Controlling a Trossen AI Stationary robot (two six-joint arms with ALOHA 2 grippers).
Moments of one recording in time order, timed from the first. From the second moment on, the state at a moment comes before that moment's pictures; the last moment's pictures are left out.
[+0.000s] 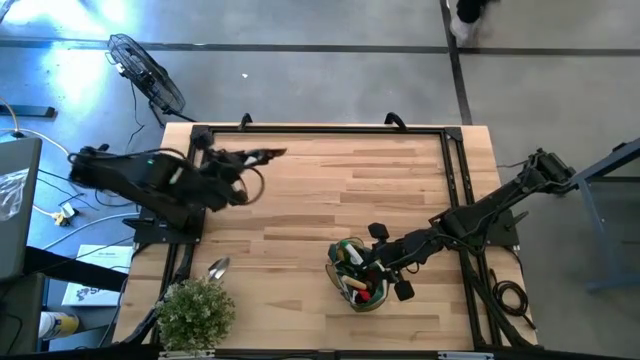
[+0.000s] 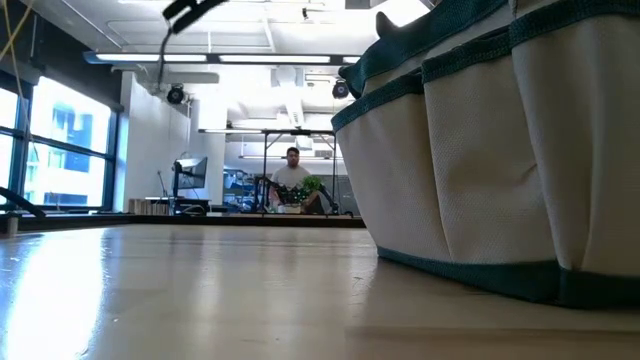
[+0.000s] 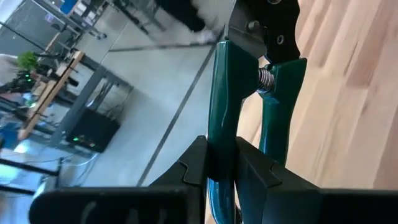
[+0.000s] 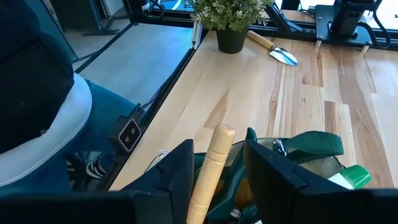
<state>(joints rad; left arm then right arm) -0.28 1.09 1.37 -1.21 -1.03 -0.22 0.49 1.28 0.88 -0.06 0.08 0.15</state>
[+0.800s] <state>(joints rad) -0.27 0.79 1.08 -0.57 -0.54 0.15 0.49 1.28 0.88 0.00 0.08 0.13</state>
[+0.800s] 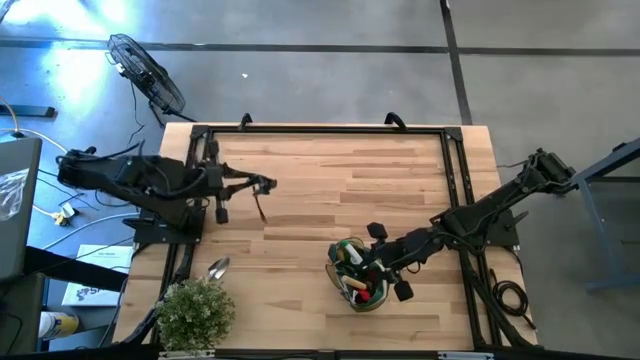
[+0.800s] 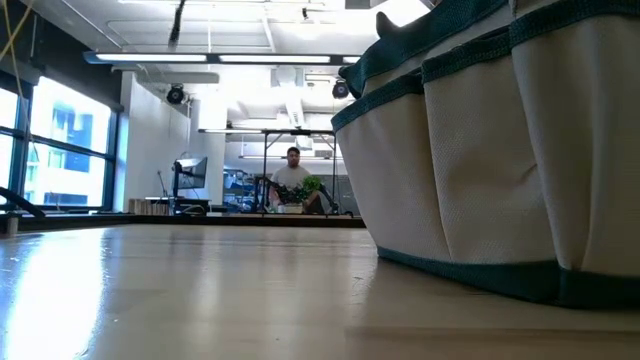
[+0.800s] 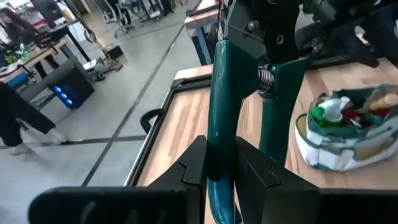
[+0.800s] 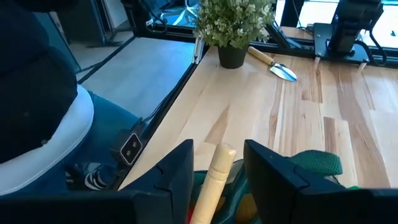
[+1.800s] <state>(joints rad) -0.27 0.81 0.90 -0.33 -0.48 0.21 0.42 1.28 0.88 0.17 0.36 0.16</state>
